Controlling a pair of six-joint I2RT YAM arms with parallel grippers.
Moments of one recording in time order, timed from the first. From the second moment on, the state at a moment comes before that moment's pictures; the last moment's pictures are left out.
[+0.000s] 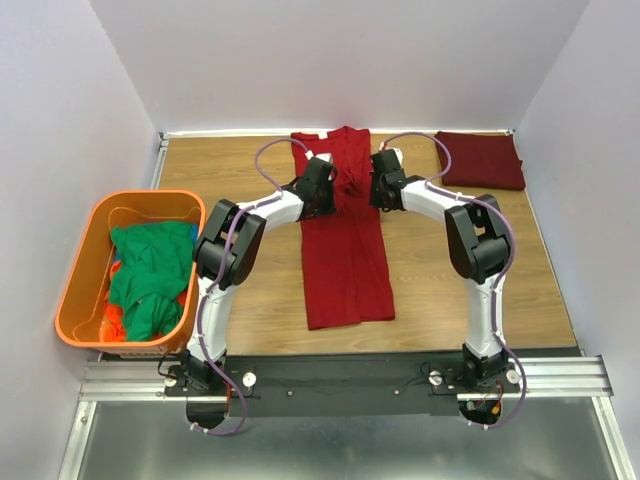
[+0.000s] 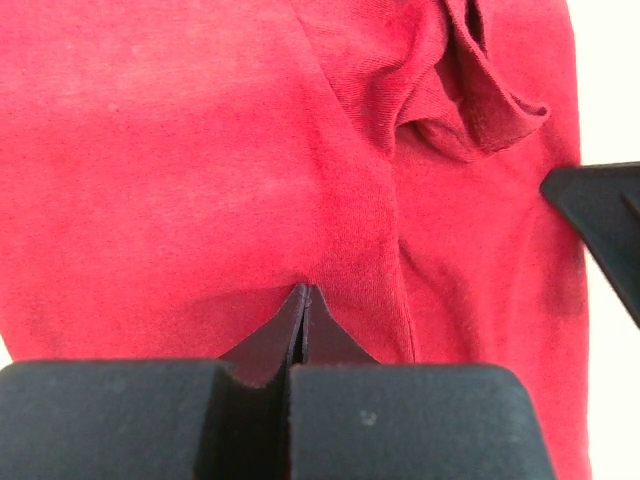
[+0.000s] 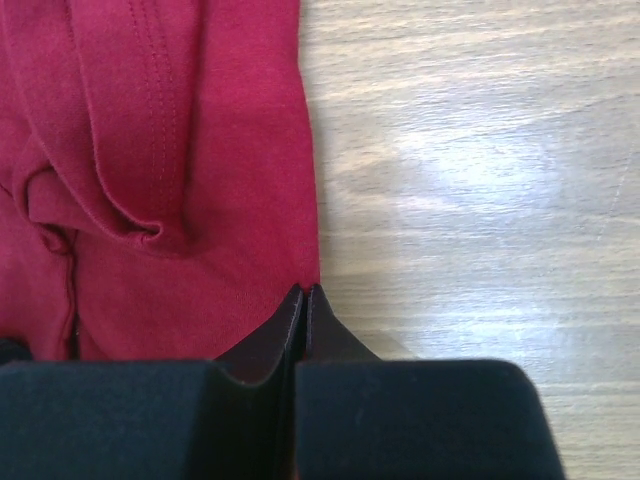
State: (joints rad) left arm -0.52 2.16 1.51 -0.11 -0.02 -0.49; right arm 0.42 2.14 1.52 -0.22 0.24 0.37
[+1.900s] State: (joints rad) left arm -0.79 1.95 1.16 0.00 0.06 -0.62; right arm 0.50 1.84 1.10 -0.19 0.19 0.46
